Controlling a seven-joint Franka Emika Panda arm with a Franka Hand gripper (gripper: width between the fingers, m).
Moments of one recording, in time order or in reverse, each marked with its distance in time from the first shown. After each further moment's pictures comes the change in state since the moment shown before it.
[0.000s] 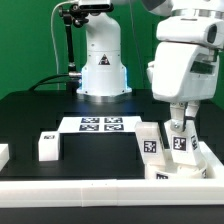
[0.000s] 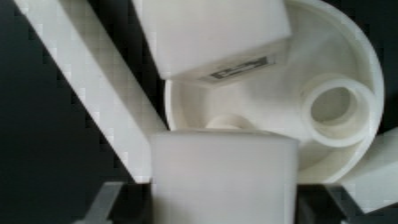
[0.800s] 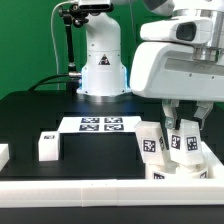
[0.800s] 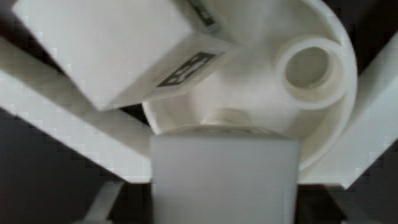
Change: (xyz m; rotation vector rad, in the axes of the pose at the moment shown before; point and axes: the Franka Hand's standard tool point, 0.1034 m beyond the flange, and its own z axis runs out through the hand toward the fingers) arm 0.003 -0.003 0.000 0.026 -0.019 0.583
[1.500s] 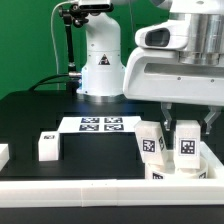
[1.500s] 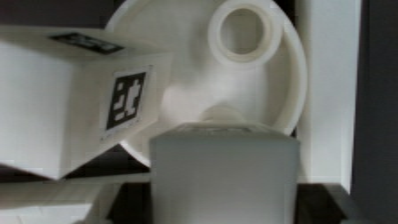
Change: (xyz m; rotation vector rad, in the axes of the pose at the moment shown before) arm 0.007 0.000 0.001 0.078 -0.111 0.547
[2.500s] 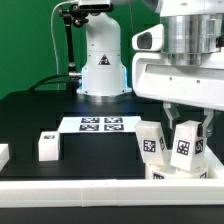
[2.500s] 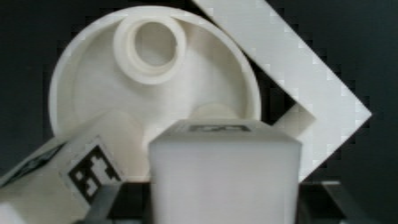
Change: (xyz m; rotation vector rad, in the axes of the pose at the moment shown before) arm 0.004 -0.002 0.002 0.128 -0.035 0.715
